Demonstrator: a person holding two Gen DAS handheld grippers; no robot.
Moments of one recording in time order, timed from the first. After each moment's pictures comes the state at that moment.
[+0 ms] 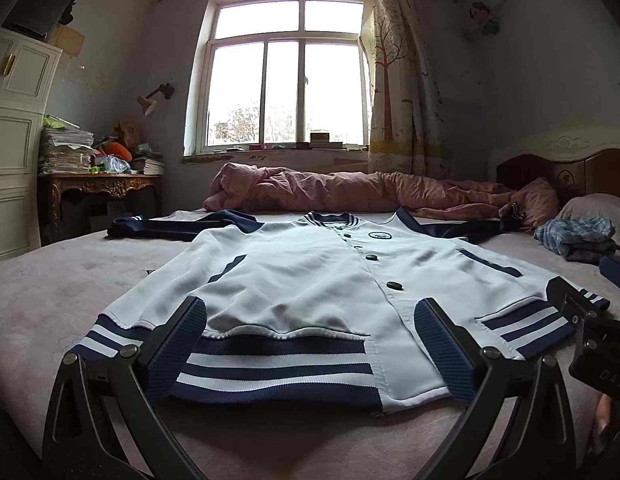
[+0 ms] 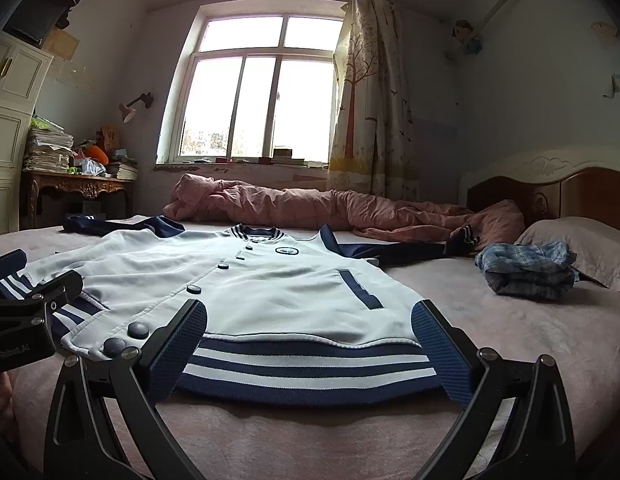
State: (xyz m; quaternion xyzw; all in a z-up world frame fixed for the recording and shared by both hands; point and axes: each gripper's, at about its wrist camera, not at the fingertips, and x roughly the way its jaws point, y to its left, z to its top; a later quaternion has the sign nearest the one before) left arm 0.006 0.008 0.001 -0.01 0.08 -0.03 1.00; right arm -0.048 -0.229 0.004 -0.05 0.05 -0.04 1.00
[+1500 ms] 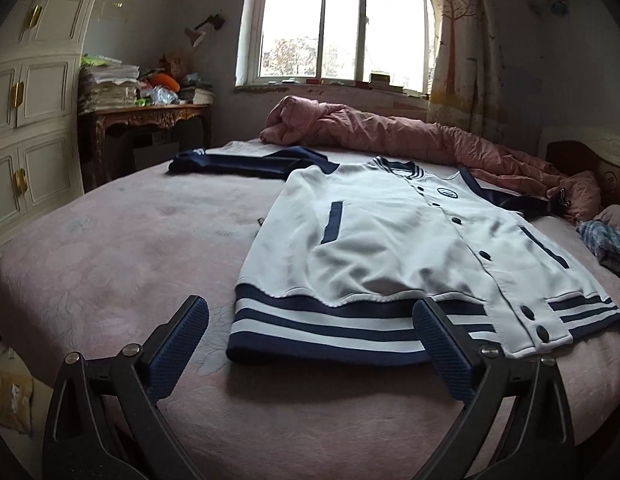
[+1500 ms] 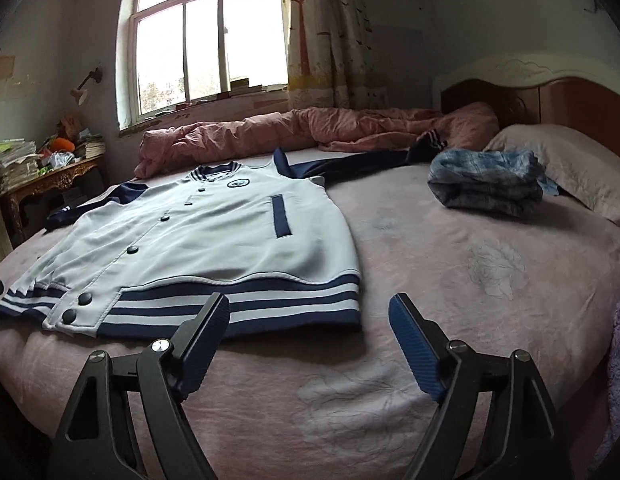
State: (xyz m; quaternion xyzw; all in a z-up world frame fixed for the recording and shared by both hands) left arm 0.005 0.110 0.020 -0.06 0.23 0.04 0.97; right arm -0.058 -0.346 0.024 0.05 0.21 -0.07 0.97
